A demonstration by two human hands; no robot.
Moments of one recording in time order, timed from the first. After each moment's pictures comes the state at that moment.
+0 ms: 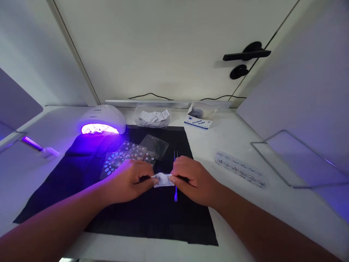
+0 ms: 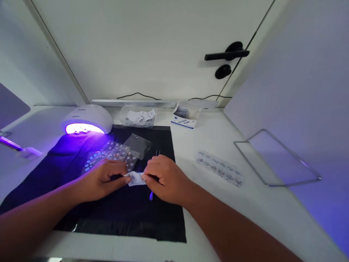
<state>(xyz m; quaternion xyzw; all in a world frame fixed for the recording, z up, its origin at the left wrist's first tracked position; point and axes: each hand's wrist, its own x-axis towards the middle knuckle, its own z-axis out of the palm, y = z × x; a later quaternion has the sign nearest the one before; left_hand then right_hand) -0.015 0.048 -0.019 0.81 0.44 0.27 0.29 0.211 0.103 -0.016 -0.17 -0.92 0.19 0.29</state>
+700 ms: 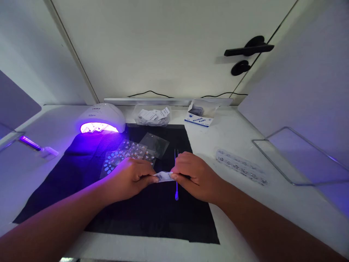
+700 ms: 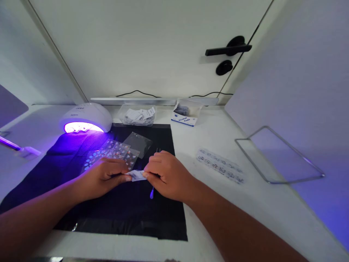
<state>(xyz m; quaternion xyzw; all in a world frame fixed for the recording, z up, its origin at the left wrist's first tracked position) -0.017 0.050 -0.023 0.82 0.41 0.29 0.27 0.214 0.107 -0.016 -0.16 -0.93 0.16 0.29</state>
